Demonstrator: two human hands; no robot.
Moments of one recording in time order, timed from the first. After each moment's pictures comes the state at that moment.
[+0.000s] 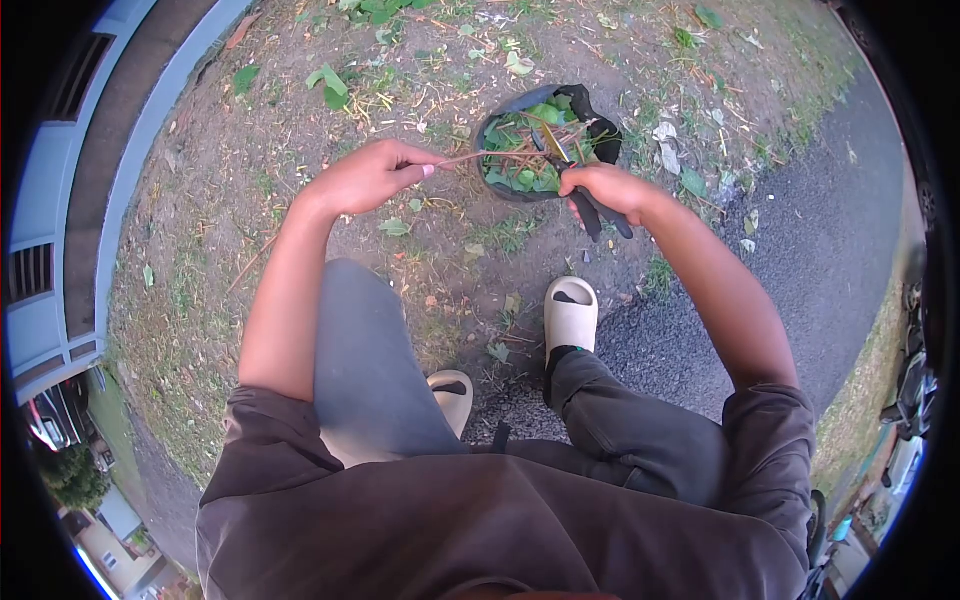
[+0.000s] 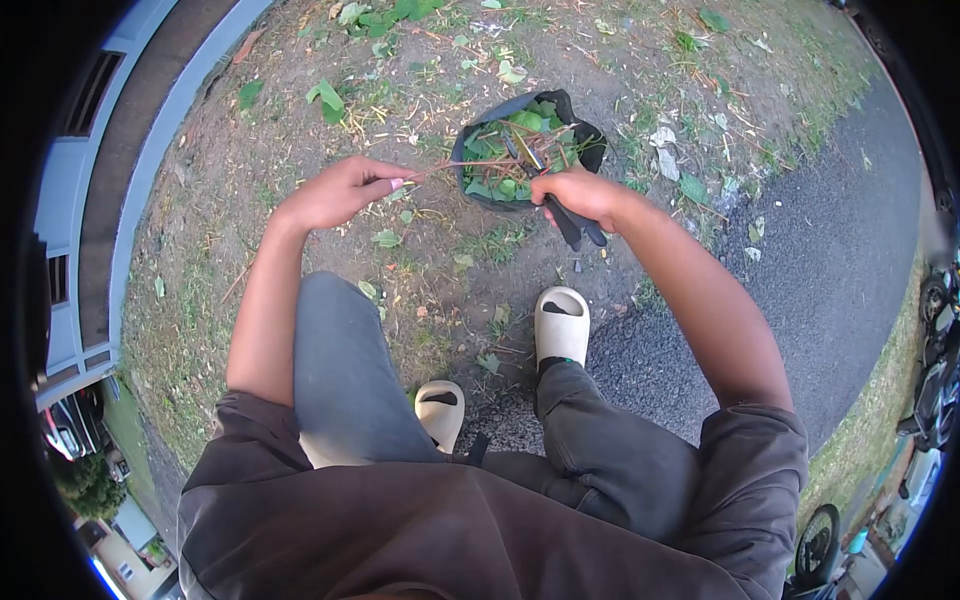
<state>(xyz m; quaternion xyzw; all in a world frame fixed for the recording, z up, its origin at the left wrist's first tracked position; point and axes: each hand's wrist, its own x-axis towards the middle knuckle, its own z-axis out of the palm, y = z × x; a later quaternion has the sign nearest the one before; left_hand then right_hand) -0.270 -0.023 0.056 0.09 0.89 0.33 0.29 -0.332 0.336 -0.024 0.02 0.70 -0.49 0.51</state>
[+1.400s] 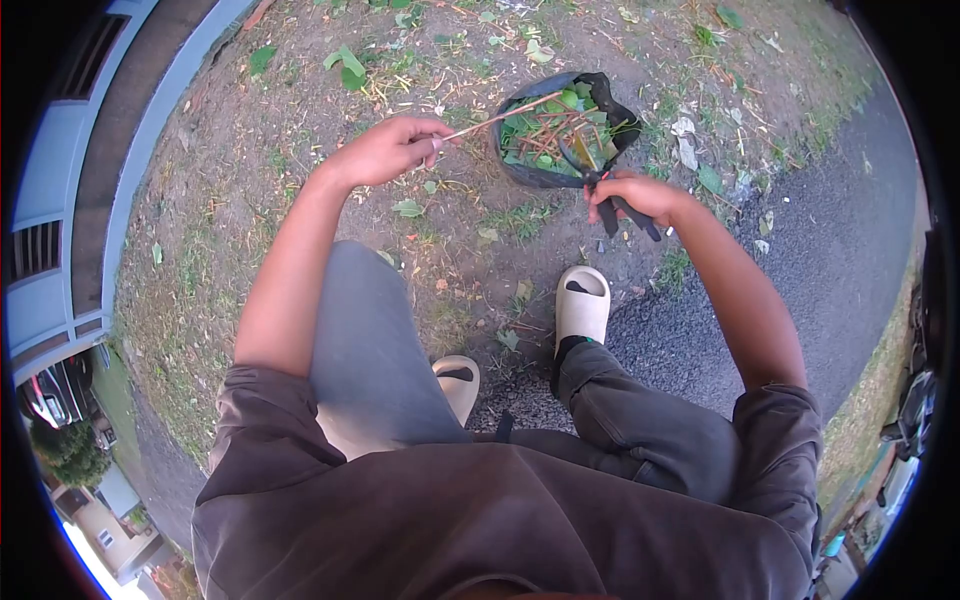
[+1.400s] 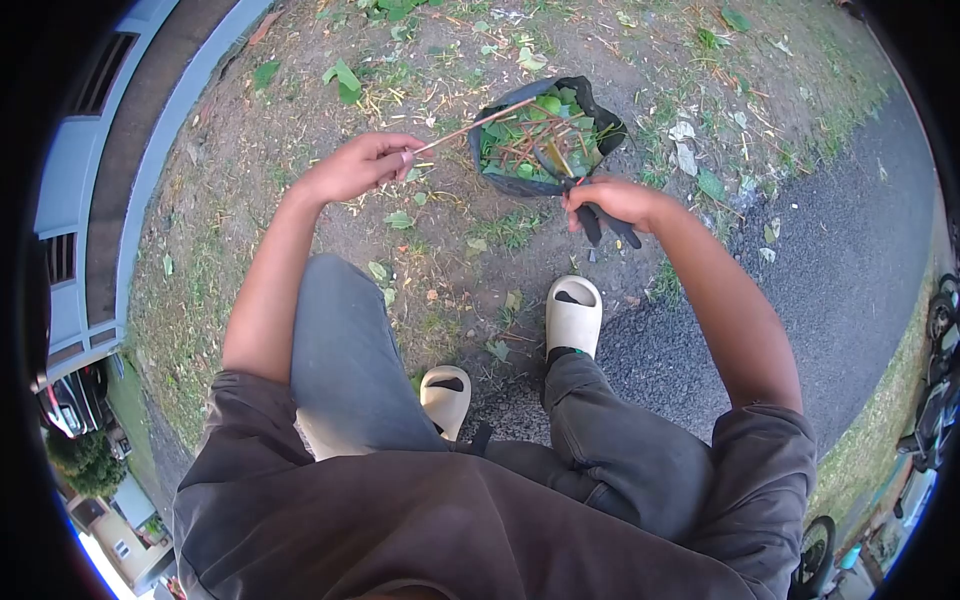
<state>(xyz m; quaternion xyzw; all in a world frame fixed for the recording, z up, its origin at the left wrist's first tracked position) -0.271 -0.039 0.030 0.11 0.89 0.35 0.29 -0.321 0.368 -0.047 -0.08 0.67 -0.49 0.55</state>
